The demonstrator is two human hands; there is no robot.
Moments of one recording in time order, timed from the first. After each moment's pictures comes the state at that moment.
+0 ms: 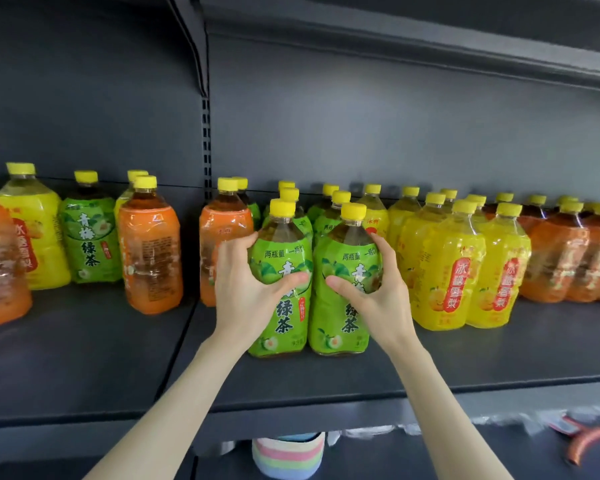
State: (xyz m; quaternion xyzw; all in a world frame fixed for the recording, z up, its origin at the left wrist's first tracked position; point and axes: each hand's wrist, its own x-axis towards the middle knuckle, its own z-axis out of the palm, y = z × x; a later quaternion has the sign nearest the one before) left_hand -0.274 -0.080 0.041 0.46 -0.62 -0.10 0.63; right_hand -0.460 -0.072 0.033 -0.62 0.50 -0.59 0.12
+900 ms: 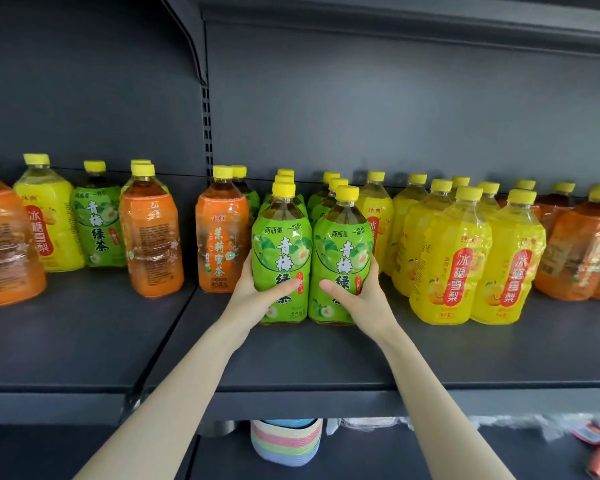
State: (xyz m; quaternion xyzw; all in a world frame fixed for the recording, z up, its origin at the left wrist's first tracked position) left_hand -0.293 -0.103 0.005 0.43 -0.56 -0.45 0.56; right_hand -0.486 -0.111 -0.001 -0.61 0.48 -0.53 0.34
